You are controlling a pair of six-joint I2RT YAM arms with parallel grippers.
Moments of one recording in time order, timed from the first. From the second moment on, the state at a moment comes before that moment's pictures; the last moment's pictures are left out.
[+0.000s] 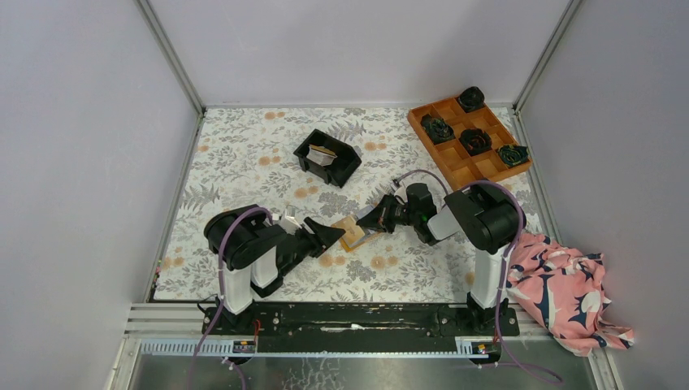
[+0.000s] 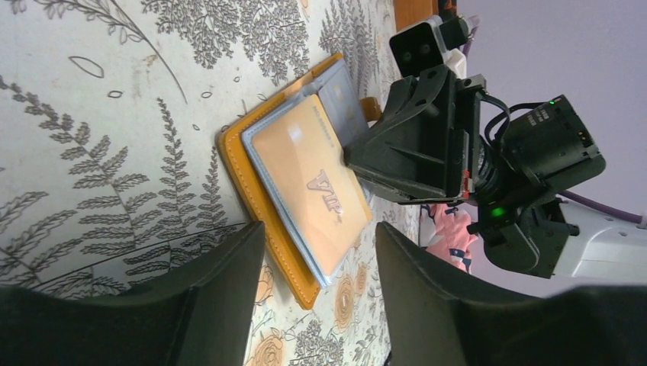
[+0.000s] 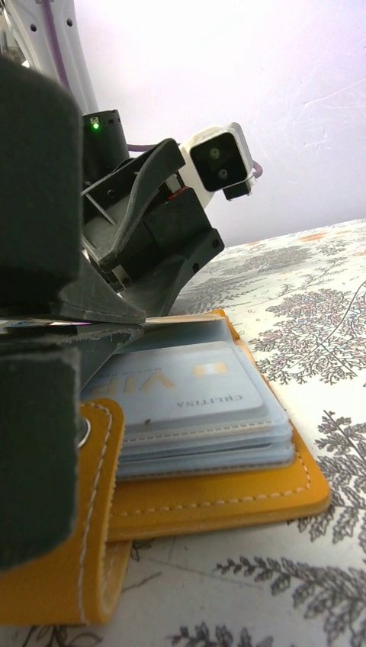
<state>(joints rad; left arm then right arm) -0.71 1.92 0.06 1.57 -0.05 -1.25 0.48 1.96 0.59 0.88 -0.70 1.18</state>
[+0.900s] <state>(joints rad) -0.73 1.91 0.06 1.57 -0.06 -1.27 0.44 1.97 0.59 0.93 -0.73 1.22</state>
